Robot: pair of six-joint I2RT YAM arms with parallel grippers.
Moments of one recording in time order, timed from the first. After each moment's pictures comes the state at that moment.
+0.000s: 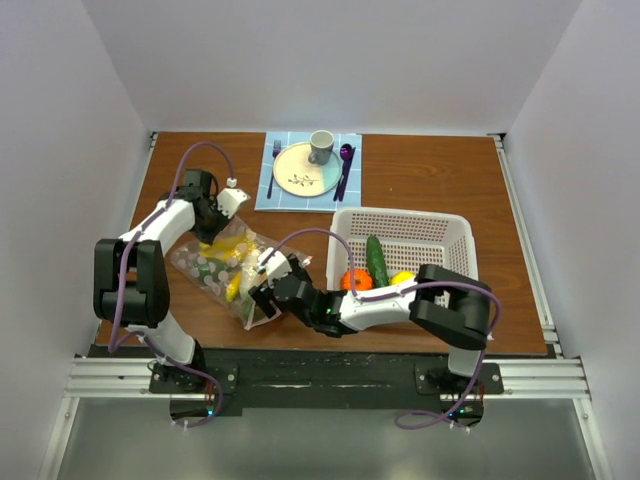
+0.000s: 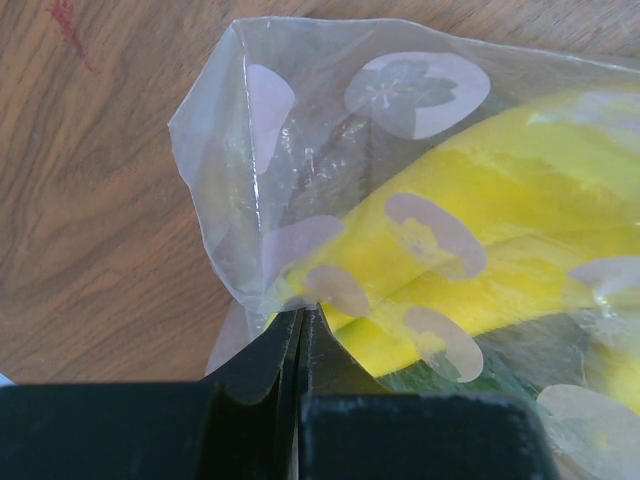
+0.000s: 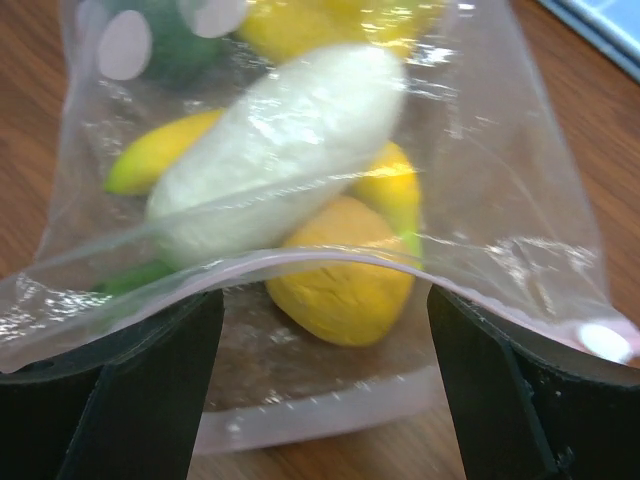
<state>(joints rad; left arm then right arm) -0.03 1.67 1.10 -0.61 0.06 0.66 1.27 1.84 0.96 0.40 0.50 0.17</state>
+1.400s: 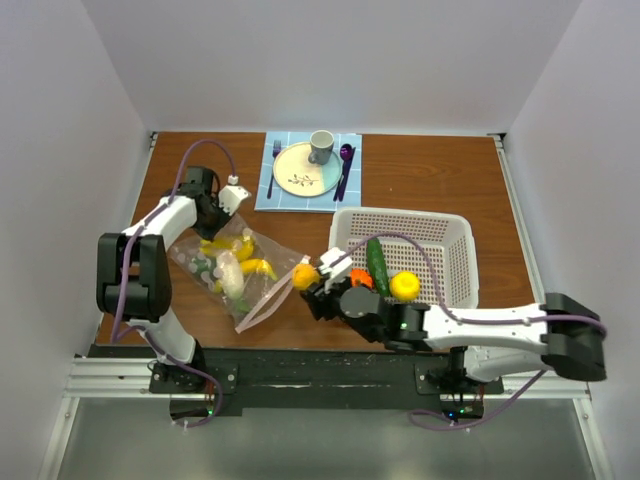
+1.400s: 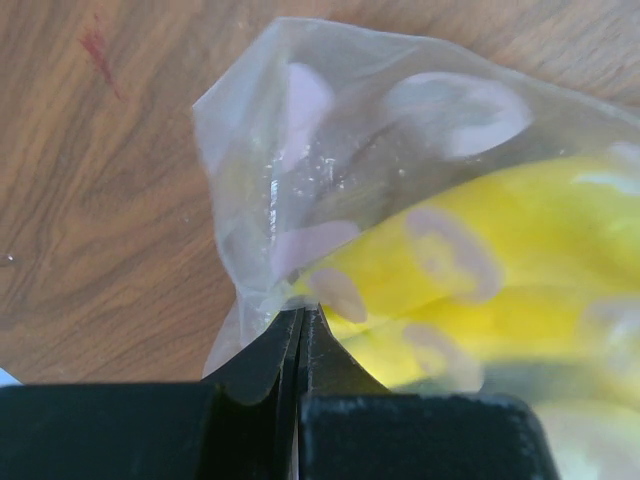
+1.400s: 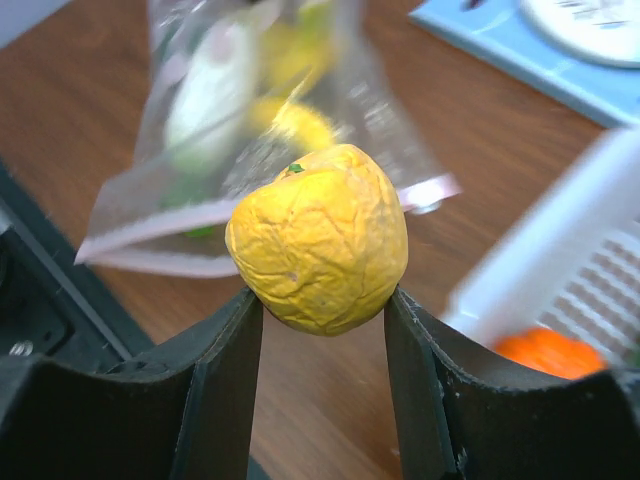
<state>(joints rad) -0.04 1.71 1.13 -0.59 0.04 0.66 1.33 1.21 0.65 0.22 0.56 0.29</state>
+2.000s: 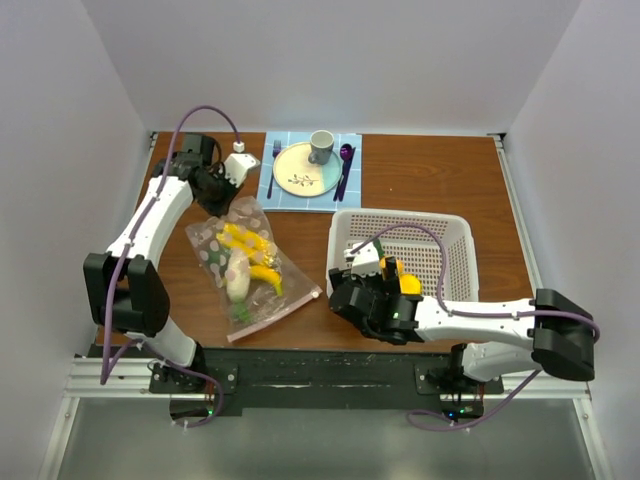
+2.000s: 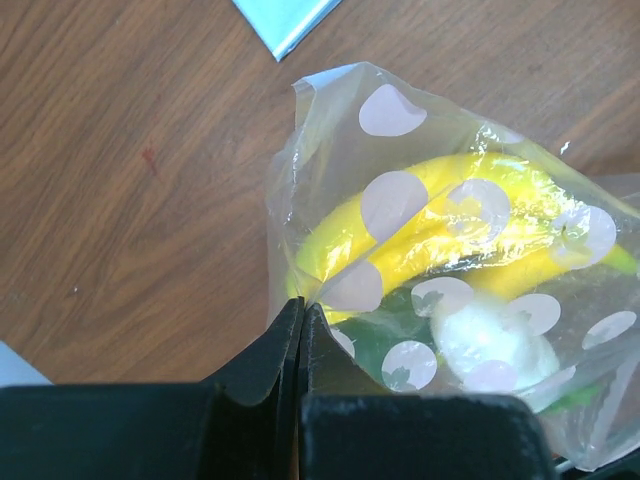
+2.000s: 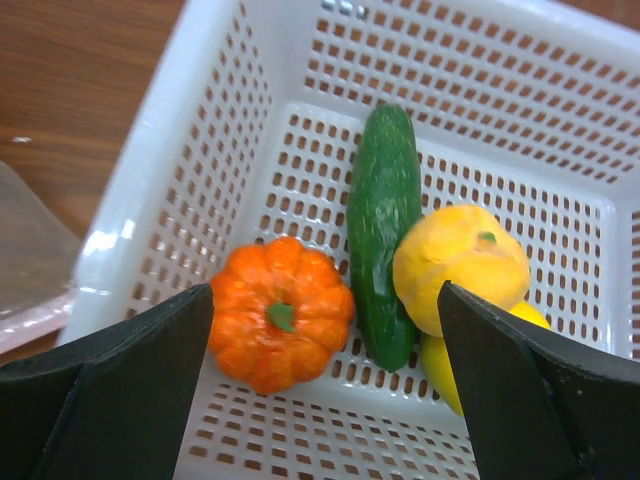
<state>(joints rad) -0.12 1.62 1.44 -0.90 0.21 0.58 1.26 1.27 0.70 -0.29 1.04 0.60</state>
